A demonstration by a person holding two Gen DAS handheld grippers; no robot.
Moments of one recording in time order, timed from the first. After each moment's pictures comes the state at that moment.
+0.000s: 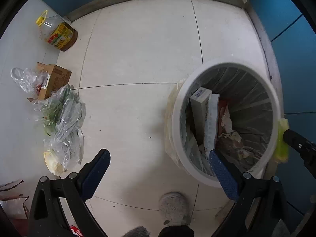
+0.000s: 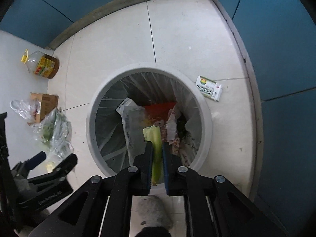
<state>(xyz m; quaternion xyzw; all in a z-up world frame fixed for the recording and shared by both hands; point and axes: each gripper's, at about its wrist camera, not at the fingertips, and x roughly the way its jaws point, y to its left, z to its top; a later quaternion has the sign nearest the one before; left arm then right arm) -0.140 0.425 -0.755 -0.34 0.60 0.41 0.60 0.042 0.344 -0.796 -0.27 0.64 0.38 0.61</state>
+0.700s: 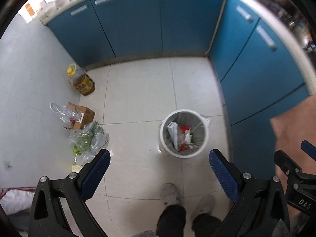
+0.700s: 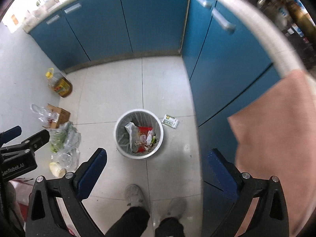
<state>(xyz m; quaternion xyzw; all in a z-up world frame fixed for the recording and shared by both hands) -0.166 0.321 -0.350 -0.28 0.51 0.41 0.70 0.004 0.219 -0.366 -0.28 0.51 0.39 0.71</state>
